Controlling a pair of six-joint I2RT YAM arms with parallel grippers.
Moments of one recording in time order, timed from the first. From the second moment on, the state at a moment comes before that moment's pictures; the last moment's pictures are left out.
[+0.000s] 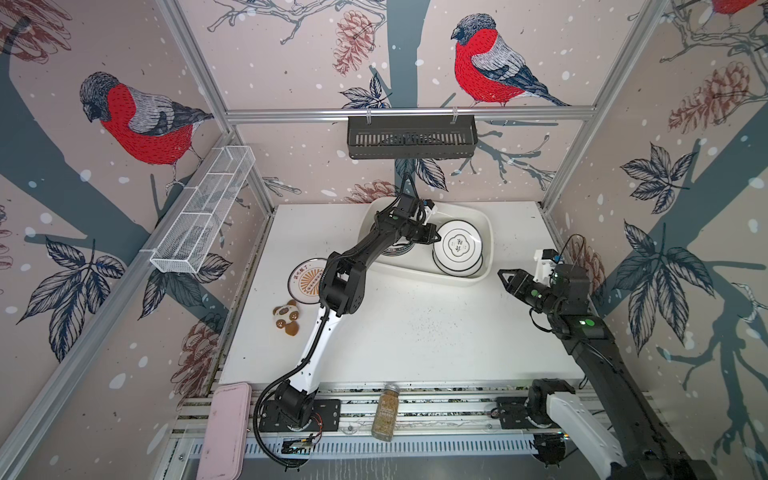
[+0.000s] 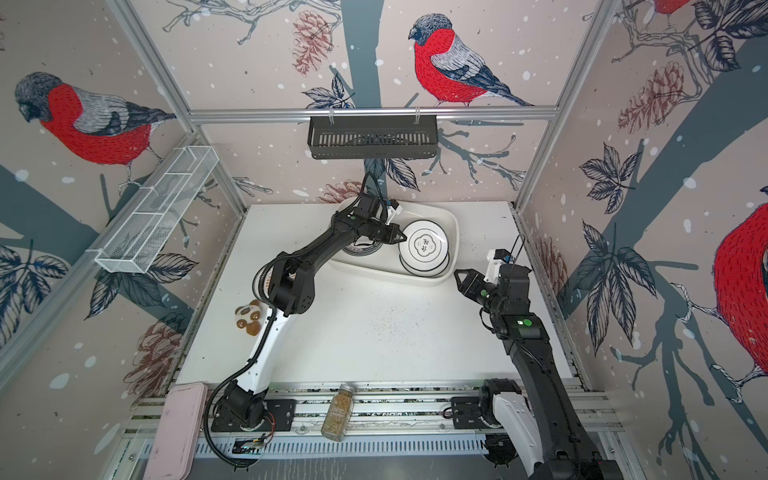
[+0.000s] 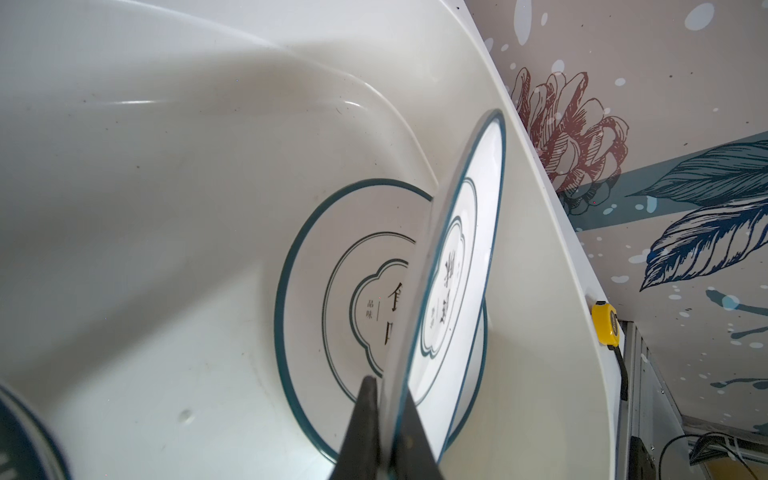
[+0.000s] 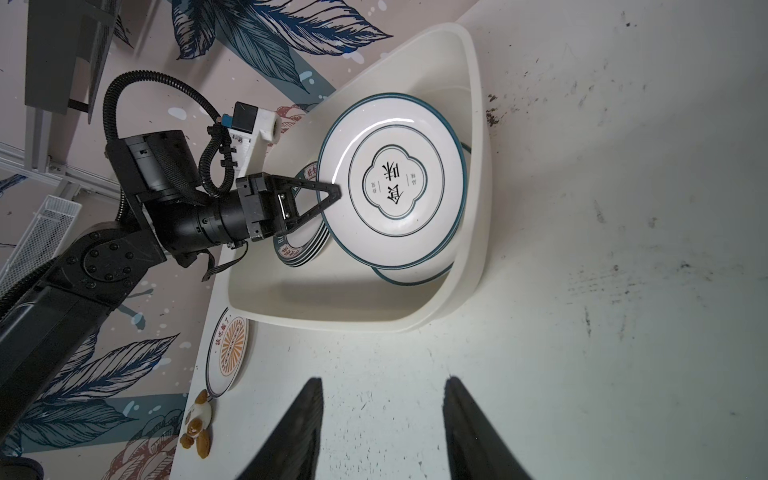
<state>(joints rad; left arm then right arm) -0.52 2.55 2.32 -0.57 0.64 -0.25 0.01 0.82 0.61 -0.30 -0.43 0.60</state>
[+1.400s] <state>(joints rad) -0.52 2.59 2.35 -0.56 0.64 -0.26 0.00 0.85 0.59 -0.26 -0.45 0.60</state>
